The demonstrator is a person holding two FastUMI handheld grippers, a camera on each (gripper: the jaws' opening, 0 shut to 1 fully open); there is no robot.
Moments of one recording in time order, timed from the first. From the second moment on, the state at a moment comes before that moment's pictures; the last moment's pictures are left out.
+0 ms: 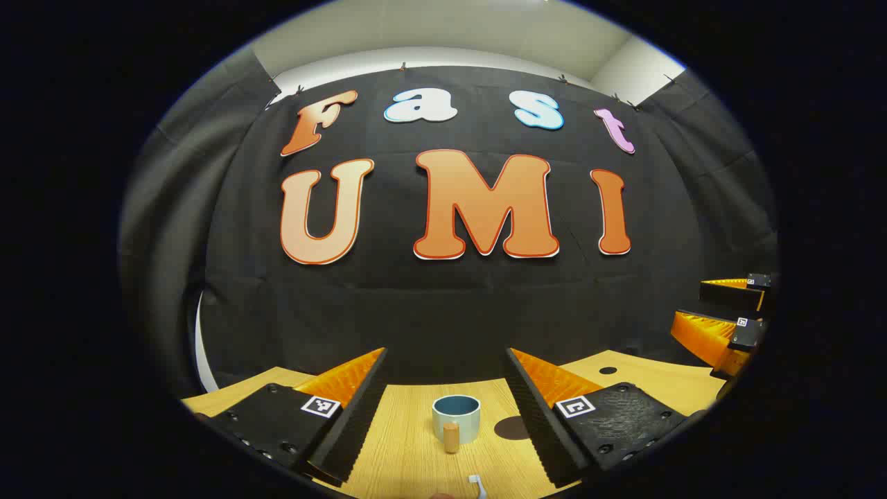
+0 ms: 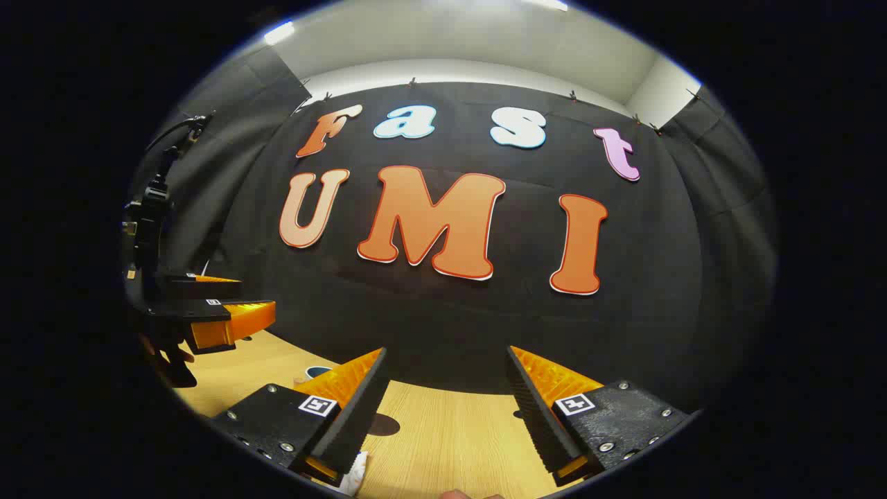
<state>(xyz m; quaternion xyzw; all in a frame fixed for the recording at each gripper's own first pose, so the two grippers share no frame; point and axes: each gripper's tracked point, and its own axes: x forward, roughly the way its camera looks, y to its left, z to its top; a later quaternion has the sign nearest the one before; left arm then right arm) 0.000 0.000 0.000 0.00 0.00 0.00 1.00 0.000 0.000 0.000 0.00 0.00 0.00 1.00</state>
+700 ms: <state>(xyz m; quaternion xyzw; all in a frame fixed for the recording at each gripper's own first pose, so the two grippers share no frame) -0.005 0.002 0.008 0.00 -0.01 0.01 1.00 0.005 0.014 -0.016 0.02 0.03 0.02 1.00</state>
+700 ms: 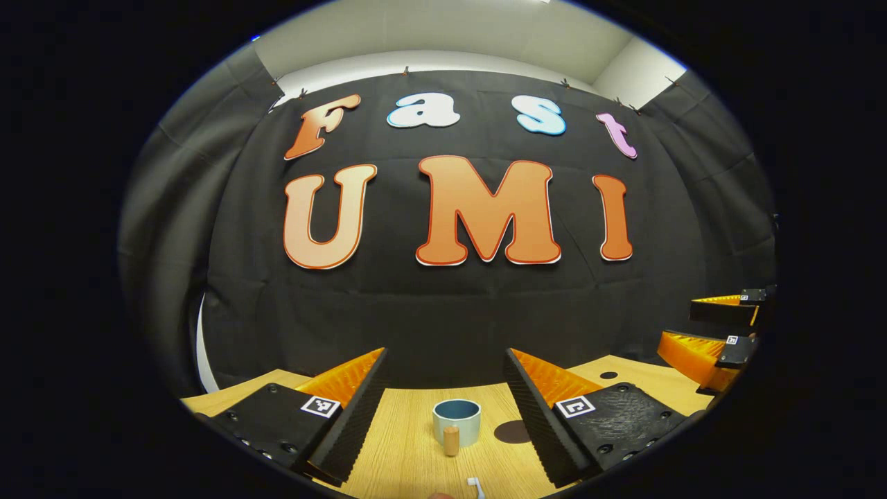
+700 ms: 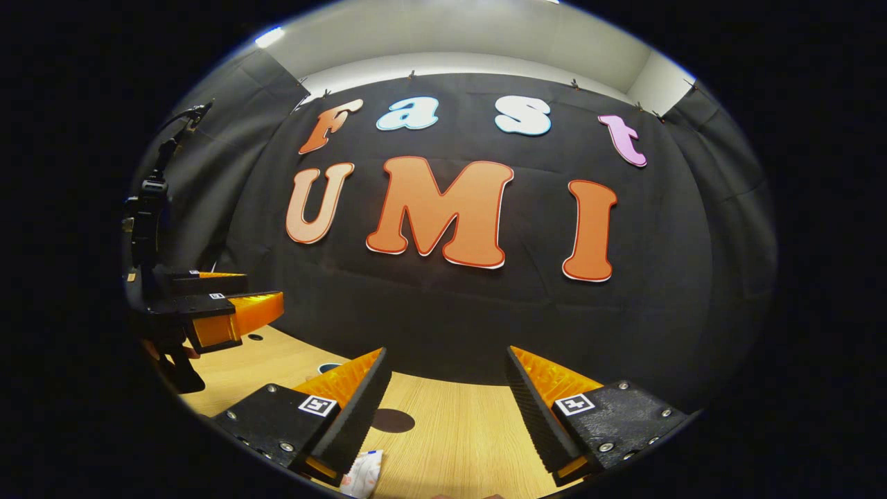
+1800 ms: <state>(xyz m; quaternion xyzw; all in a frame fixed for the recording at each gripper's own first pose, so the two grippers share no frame) -0.034 -0.007 -0.168 0.02 0.23 0.01 0.97 -0.014 0.084 -0.161 0.08 0.25 0.11 0.96</state>
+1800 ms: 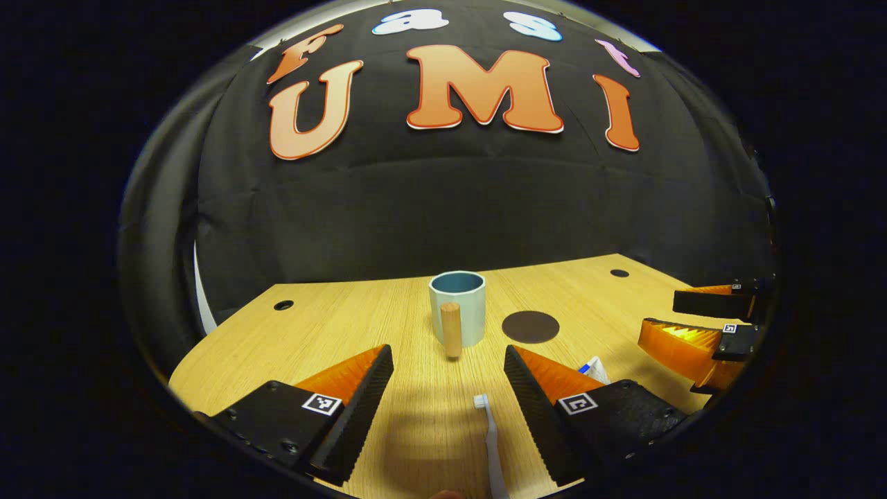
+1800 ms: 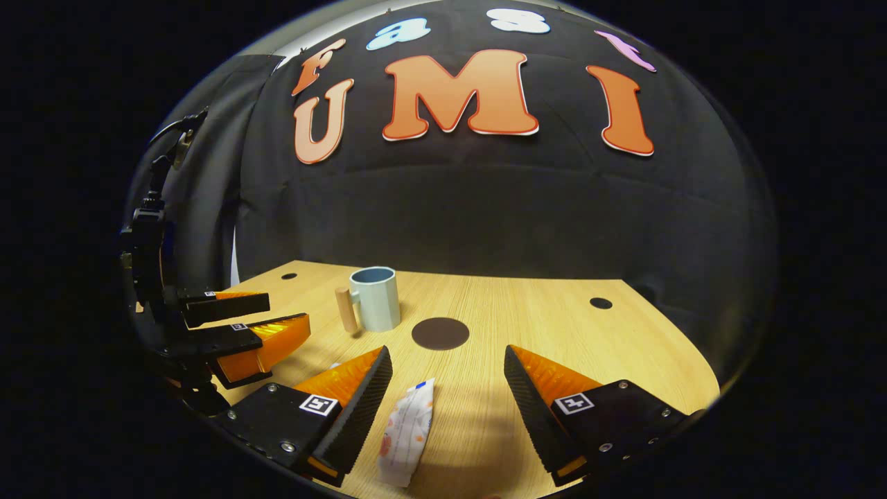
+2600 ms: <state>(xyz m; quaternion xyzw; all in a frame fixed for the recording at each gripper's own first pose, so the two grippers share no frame) -0.078 -0.034 -0.256 0.00 0.37 -0.03 0.93 -0.051 0.136 -0.243 0.02 0.37 0.17 0.91</state>
